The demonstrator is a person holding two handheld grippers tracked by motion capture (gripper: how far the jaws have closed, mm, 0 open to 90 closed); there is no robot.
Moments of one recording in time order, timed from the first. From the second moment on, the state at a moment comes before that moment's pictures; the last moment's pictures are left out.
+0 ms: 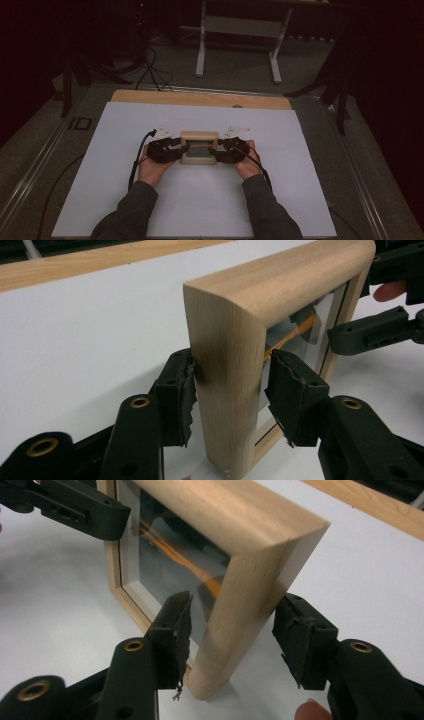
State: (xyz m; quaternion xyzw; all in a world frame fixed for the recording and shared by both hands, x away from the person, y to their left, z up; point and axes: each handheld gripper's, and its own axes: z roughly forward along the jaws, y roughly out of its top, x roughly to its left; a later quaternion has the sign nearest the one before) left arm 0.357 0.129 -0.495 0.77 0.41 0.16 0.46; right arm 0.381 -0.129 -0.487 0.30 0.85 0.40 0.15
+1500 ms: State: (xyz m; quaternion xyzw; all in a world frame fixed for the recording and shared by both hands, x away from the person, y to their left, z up) left arm 0.321 0.168 -0.492 0.78 0.43 0.14 0.43; right arm 0.358 -0.186 -0.484 0.35 0.83 0.40 0.14
